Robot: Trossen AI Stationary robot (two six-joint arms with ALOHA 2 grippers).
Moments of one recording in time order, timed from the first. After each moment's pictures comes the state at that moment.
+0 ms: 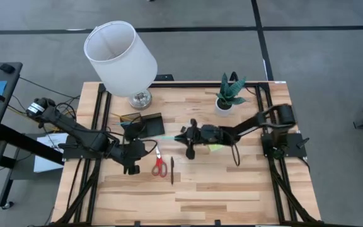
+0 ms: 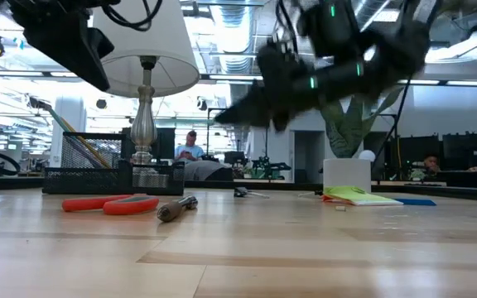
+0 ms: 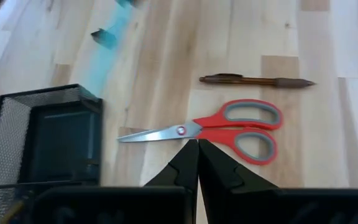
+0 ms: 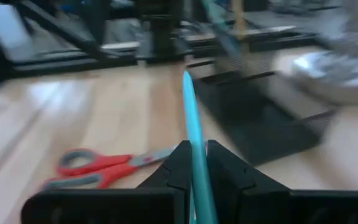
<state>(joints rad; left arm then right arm) -0.47 1.16 0.79 -0.61 -0.43 -0.44 0.05 1.86 0.79 0.78 0.12 0.06</state>
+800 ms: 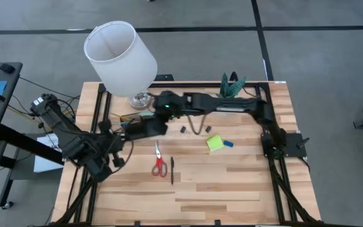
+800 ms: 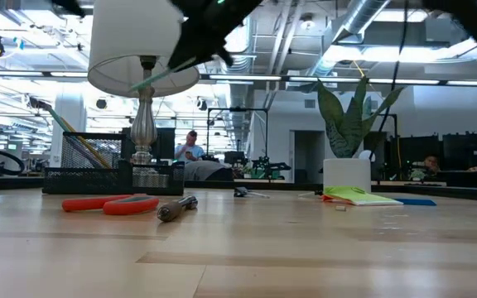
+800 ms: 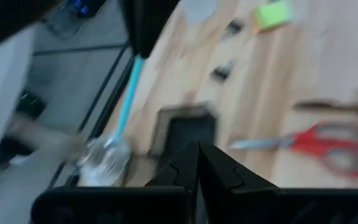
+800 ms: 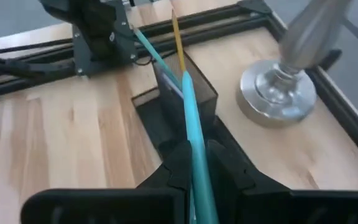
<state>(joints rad) -0.78 1.16 1.12 -1.42 -0.95 -0.93 -0.09 2.13 2.07 -0.64 0.09 0.12</state>
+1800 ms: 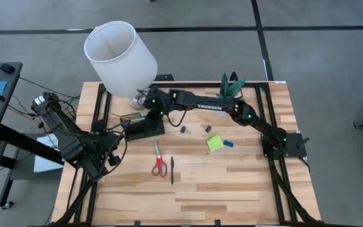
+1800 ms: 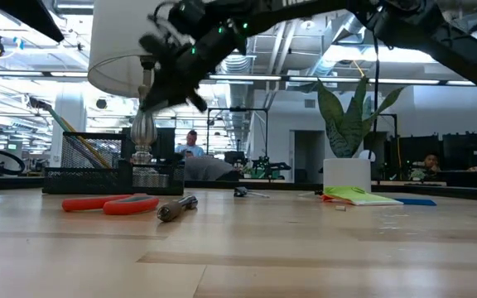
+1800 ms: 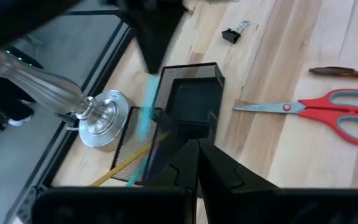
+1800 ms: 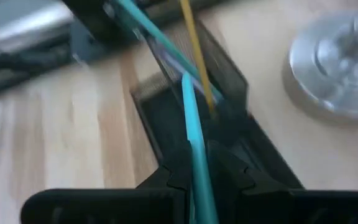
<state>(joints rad) -0.84 1.13 1.04 -1.55 -0.86 -1.17 -0.19 2.43 2.35 -0.67 -0.18 0.17</state>
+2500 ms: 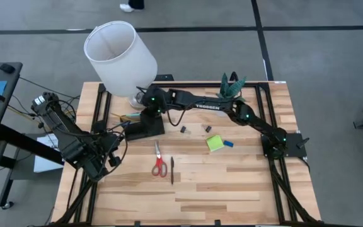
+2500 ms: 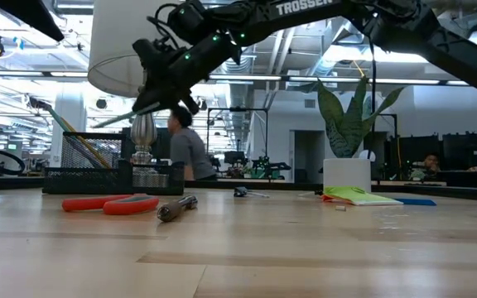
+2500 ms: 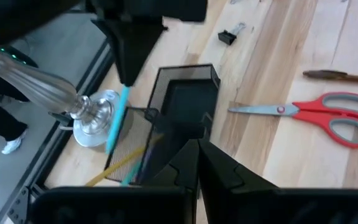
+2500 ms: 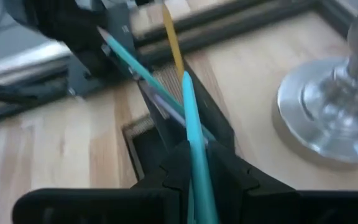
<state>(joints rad) -0.84 1.13 1.04 -1.53 -0.85 -1.17 -0.19 2.48 2.35 -0.54 -0.16 0.15</state>
